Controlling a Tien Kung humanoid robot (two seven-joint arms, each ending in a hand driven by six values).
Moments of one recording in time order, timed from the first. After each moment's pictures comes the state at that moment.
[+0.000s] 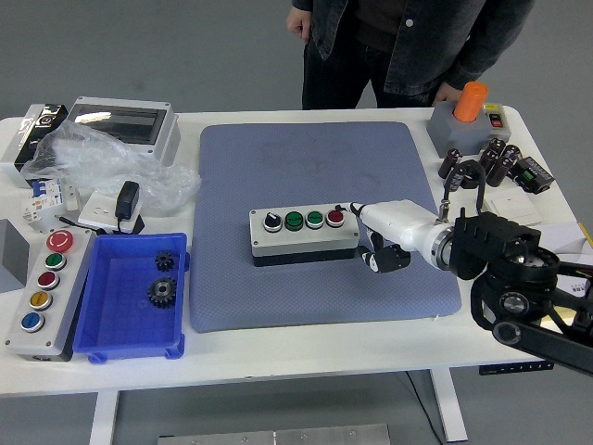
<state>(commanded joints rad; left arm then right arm) 0.01 0.23 -0.12 -0.20 0.21 0.06 0.00 0.75 -0.64 0.38 1.78 -1.59 0.07 -0.57</state>
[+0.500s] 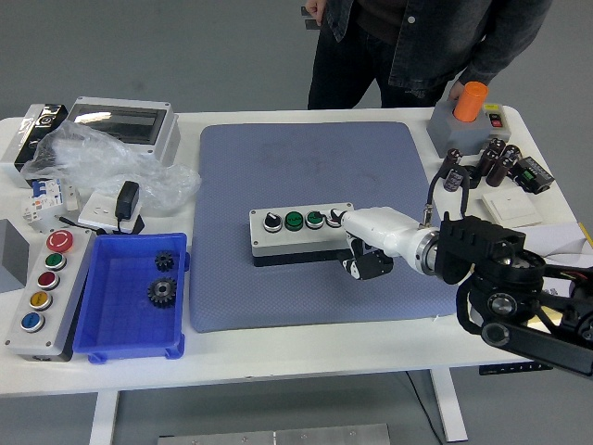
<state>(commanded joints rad) 0.01 0.23 -0.11 -0.20 0.21 0.06 0.00 0.77 -0.62 0.36 1.77 -1.53 0.05 -0.55</state>
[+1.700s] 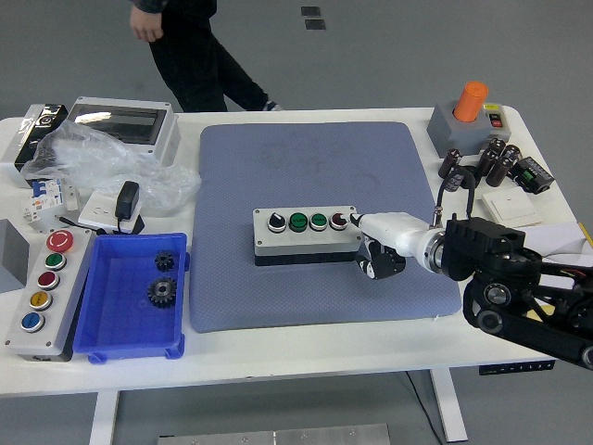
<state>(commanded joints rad) 0.00 0.23 -0.13 -0.20 0.22 0.06 0.00 0.78 -0.61 0.30 1.65 -1.50 0.04 -0.52</state>
